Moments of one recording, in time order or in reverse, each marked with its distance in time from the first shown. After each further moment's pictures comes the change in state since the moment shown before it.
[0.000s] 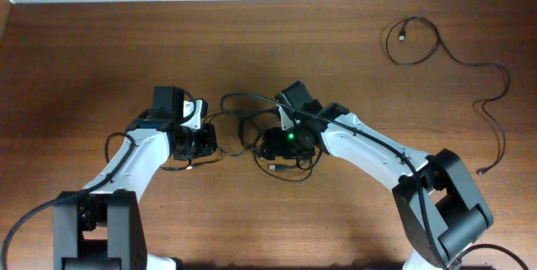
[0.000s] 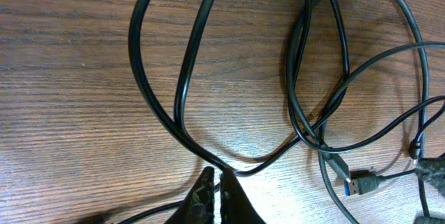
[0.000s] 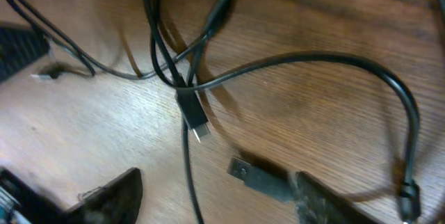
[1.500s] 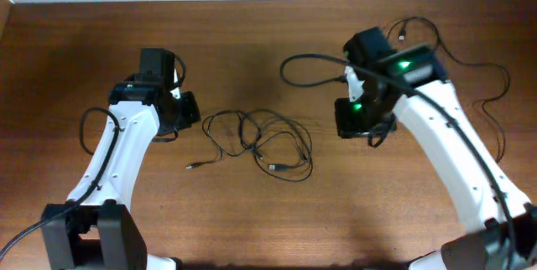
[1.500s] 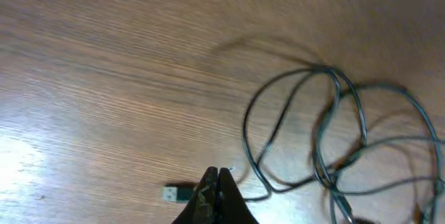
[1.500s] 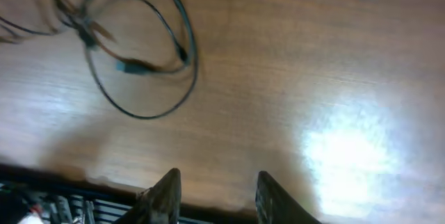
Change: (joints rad) left arm 0.000 0.000 0.346 -0.334 -0.306 -0.131; right arm -0.237 -0.193 0.387 -0.805 0.245 -0.248
